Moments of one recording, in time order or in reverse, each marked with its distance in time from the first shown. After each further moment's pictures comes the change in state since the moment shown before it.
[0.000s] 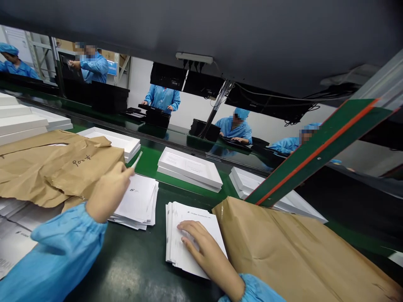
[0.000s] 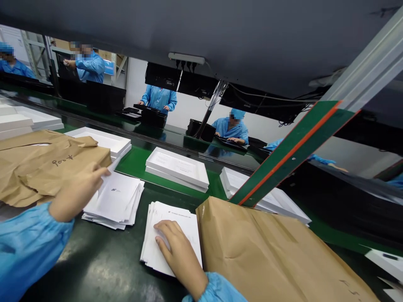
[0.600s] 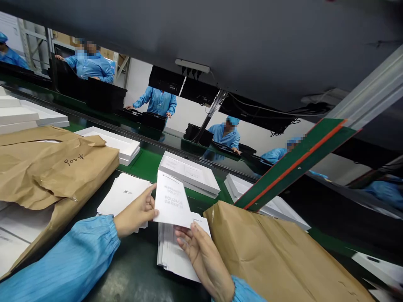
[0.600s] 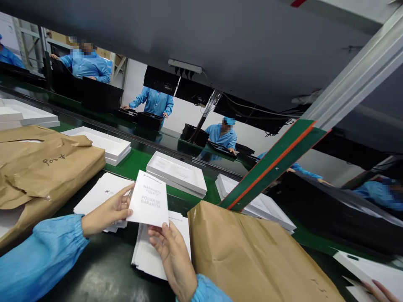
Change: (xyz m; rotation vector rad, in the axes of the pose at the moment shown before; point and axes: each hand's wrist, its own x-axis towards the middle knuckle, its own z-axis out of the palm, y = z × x) left_hand -0.014 0.044 0.056 -1.495 -0.556 -0.063; right_hand 0.001 -0.018 0.005 1.287 0.314 0.434
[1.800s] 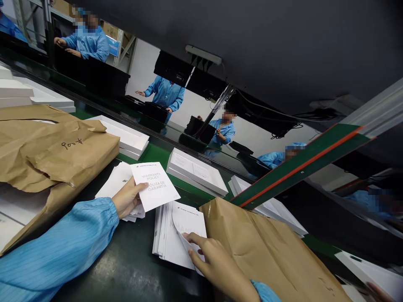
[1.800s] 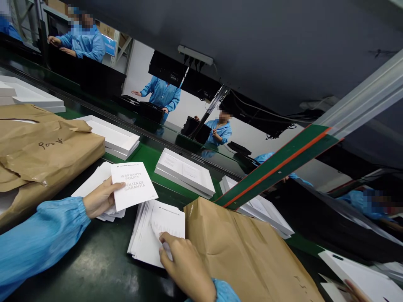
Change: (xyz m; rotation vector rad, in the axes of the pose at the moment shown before) left_hand 0.009 -0.011 -0.011 -0.589 0.276 -0.102; right_hand -0.021 -0.035 -0.018 -1.691 -0.222 -0.119
